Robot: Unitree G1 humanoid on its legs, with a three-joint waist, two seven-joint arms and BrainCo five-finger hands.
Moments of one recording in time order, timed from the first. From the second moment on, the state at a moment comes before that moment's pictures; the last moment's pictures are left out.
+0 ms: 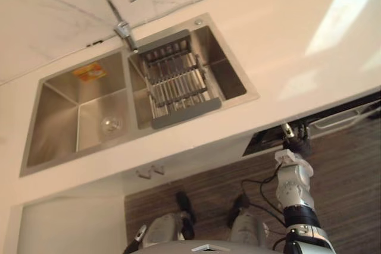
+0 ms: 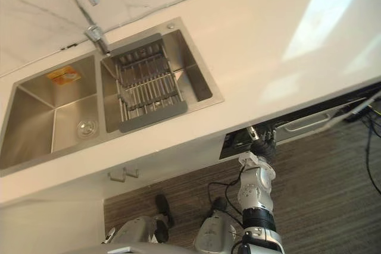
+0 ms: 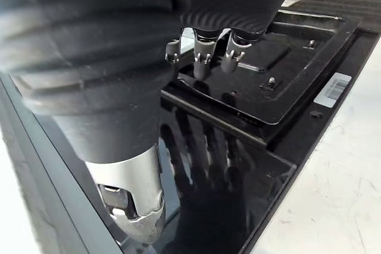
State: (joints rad) left arm 0.20 -0.01 0.23 0.99 -0.43 0.19 -0.17; right arm -0.18 -0.24 -0.29 0.45 0.79 -0.23 -0.08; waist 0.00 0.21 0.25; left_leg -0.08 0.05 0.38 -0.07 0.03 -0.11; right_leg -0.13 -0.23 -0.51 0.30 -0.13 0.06
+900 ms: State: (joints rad) left arm 0.27 0.03 0.08 0.87 -0.48 0.12 -0.18; right arm 0.09 -0.08 -0.18 0.61 0.61 -0.29 0.00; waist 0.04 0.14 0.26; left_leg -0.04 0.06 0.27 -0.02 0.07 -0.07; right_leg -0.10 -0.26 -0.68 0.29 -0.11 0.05
